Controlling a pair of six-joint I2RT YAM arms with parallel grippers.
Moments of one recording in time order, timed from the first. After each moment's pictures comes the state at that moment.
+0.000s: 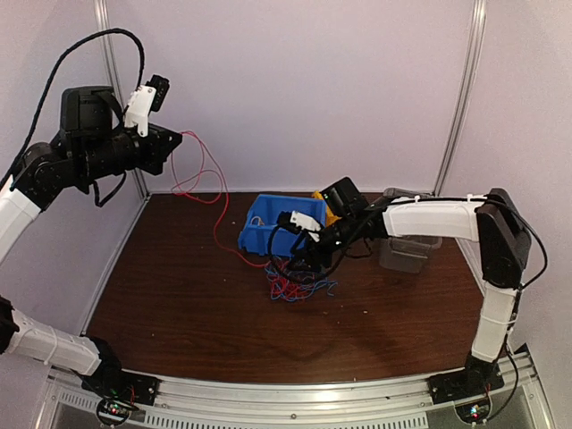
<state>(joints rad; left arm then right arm) -0.71 1.18 1.57 -0.66 -0.26 0.01 0.72 1.87 1.38 -0.32 -0.58 -0.41</state>
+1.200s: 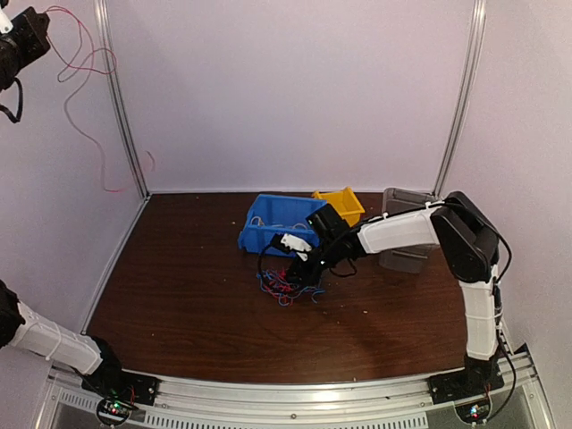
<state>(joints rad) -0.72 1.27 2.29 -0.56 -0.75 0.15 0.75 2.11 1.41 -0.18 -0.46 -0.26</state>
